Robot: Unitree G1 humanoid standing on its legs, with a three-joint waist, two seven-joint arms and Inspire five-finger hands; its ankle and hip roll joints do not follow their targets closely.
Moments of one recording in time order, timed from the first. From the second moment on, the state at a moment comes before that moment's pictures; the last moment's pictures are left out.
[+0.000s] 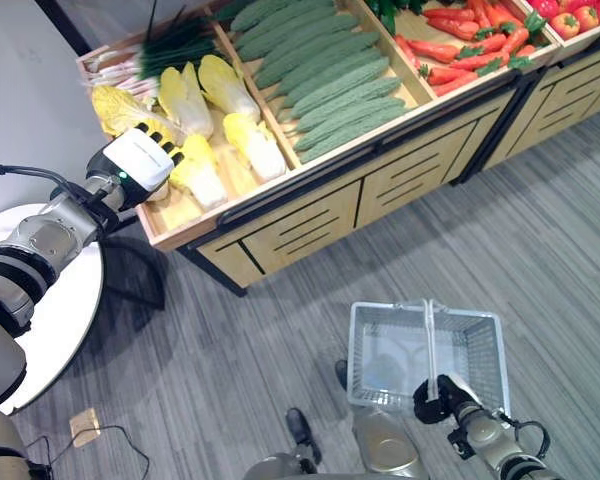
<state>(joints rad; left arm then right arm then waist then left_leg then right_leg) -1.15 1.07 -1.19 0.87 0.92 -0.03 0.30 -0.13 -0.44 0.33 1.11 -0.10 -0.11 -0.05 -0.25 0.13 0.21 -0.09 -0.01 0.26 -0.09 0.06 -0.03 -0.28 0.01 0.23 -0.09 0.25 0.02</state>
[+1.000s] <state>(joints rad) -1.23 1.01 -1.09 0.95 0.74 0.05 0.28 -0.28 -0.46 0.40 0.99 0.01 -0.12 -0.10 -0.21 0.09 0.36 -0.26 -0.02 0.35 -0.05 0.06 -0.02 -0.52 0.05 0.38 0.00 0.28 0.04</state>
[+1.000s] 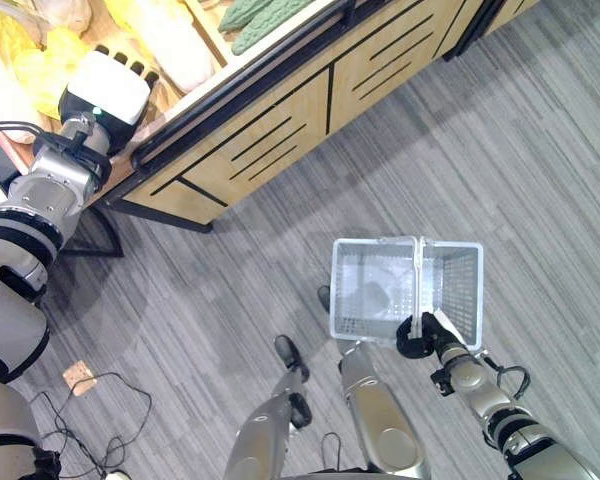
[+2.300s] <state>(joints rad) -1.28 0.97 -1.03 1.10 0.59 0.05 0.26 -0.26 -0.40 0.42 1.01 0.00 -0.11 -0.09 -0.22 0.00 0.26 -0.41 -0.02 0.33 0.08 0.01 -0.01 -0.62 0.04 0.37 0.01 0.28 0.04</state>
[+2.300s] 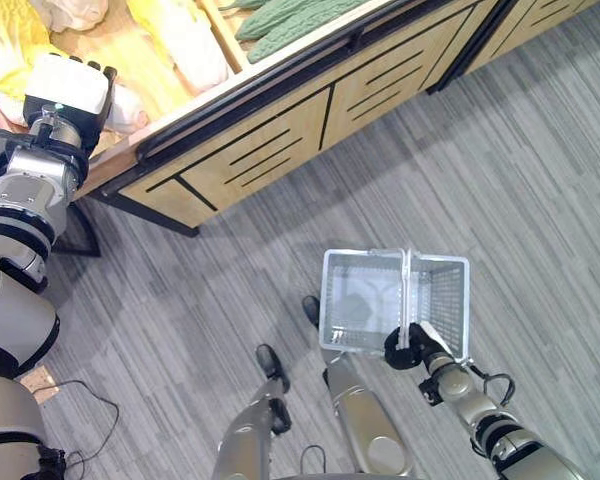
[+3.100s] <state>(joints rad) -1.31 0.96 -1.01 1.12 0.57 0.09 0.24 -0.25 -0.41 0.44 0.97 0.00 -0.11 -0.09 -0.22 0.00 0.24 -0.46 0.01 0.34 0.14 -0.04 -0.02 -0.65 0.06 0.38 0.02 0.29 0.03</state>
